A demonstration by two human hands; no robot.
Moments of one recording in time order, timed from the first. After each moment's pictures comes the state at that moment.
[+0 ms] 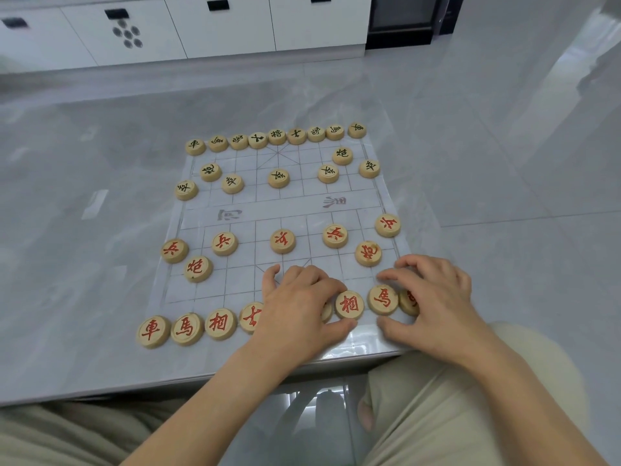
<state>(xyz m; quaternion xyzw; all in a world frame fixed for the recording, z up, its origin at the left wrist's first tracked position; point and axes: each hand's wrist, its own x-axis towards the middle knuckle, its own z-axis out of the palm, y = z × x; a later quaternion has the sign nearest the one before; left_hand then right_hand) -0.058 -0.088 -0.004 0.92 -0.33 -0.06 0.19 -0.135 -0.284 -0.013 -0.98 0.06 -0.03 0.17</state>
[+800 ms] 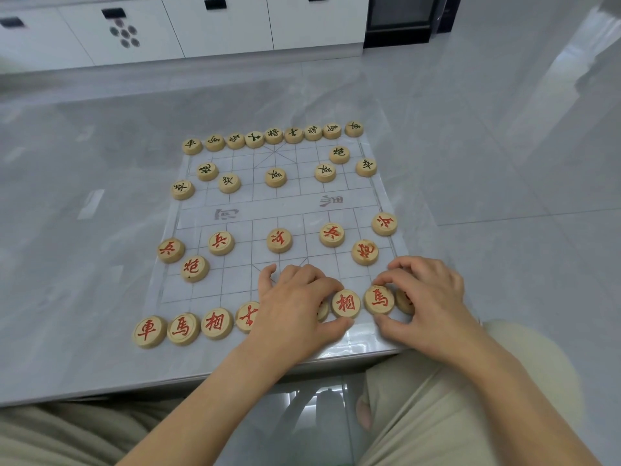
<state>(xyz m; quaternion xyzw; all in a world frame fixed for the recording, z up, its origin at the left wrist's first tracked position) -0.059 -0.089 -0.003 0.92 -0.33 -0.06 0.19 -0.136 -0.283 -0.021 -0.98 0.05 -0.04 0.21</state>
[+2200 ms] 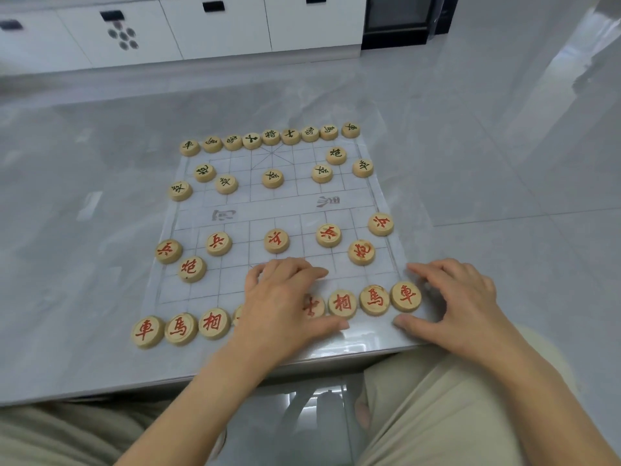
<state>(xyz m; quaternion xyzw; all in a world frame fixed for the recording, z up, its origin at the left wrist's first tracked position) -0.052 -0.077 -0.001 0.92 -0.33 -0.03 0.22 -0.154 -0.312 -0.012 -0.97 0.11 -0.04 0.21</state>
